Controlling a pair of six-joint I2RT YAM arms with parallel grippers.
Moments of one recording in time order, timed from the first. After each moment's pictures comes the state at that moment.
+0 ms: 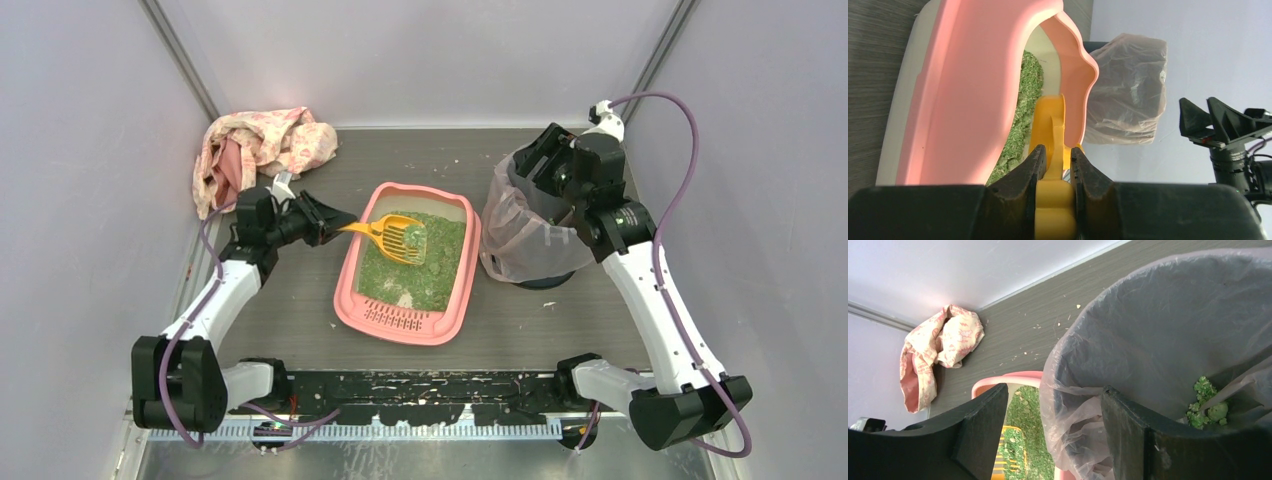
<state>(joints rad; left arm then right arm) -0.07 1.19 0.73 0.02 0.70 -1.05 0.26 1.12 1.30 -0.49 0.13 0.61</state>
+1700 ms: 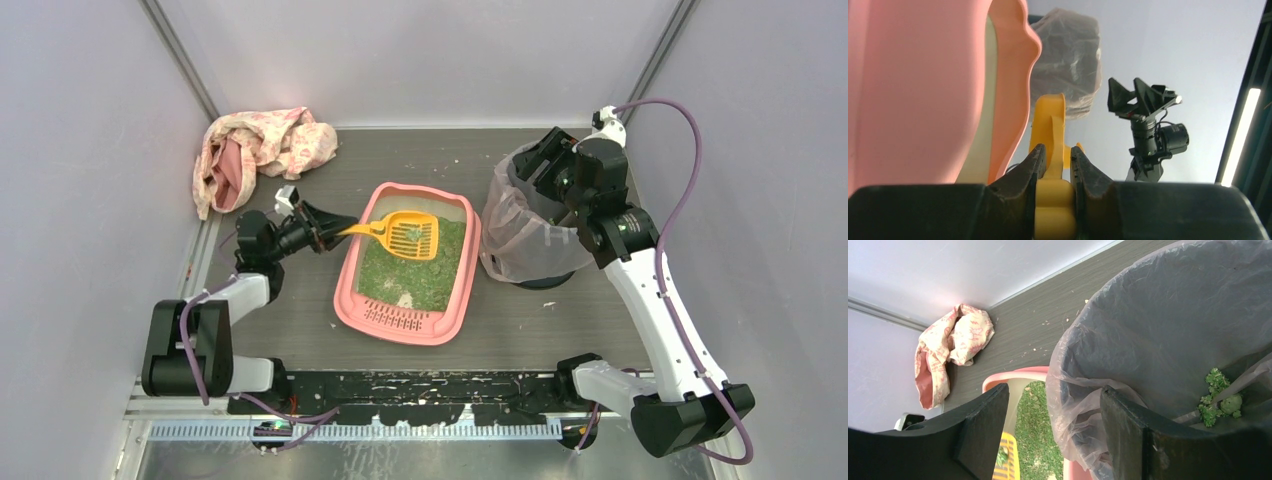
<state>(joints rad) 0.00 1.36 0.48 0.83 0.93 -1.55 0.26 1.09 1.26 -0.49 0.11 0.66</state>
